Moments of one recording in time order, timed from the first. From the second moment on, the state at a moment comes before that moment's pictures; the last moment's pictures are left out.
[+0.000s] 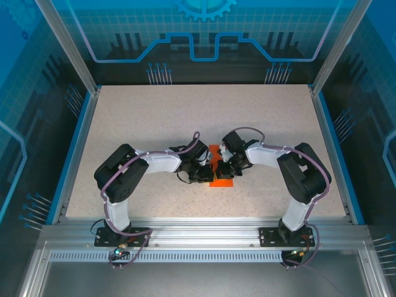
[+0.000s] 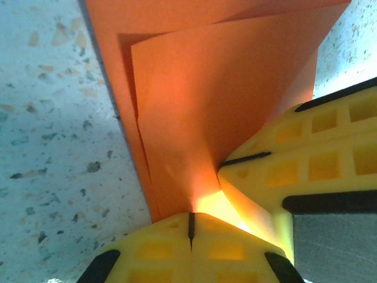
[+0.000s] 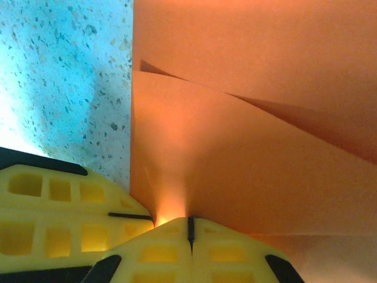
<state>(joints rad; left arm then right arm) -0.71 1.88 1.01 -0.26 0.48 -0.72 0.54 1.78 0.96 -0.52 -0.45 0.44</state>
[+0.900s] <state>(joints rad) -0.72 1.88 1.02 -0.26 0.46 -0.72 0.42 1.84 1.04 -0.64 -0.50 0.33</state>
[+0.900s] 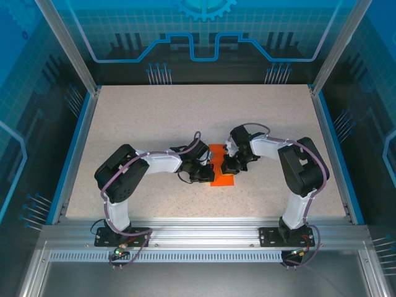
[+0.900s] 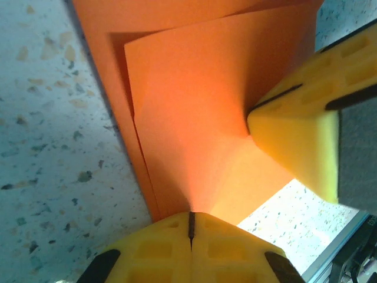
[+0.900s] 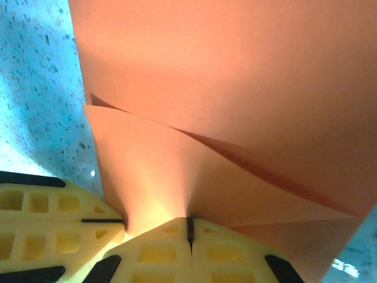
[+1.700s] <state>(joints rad) -0.72 1.88 1.02 -0.24 0.44 -0.72 0.24 1.93 1.15 -0.74 -0.56 0.23</state>
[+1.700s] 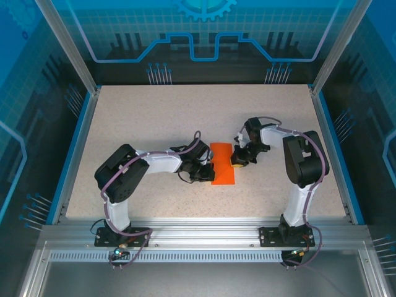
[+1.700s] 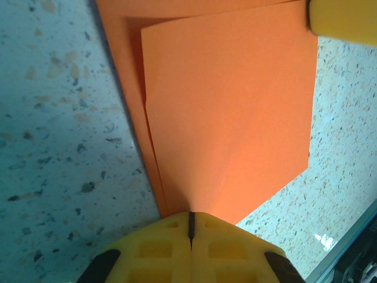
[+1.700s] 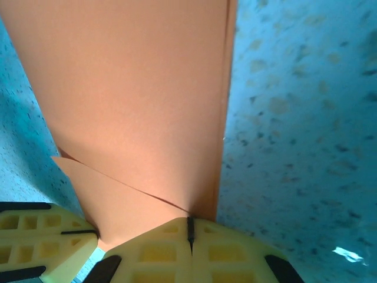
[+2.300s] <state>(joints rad) -0.65 1.71 1.01 -0.31 0.44 -0.67 0.20 1.65 0.98 -0.59 -0.58 0.28</state>
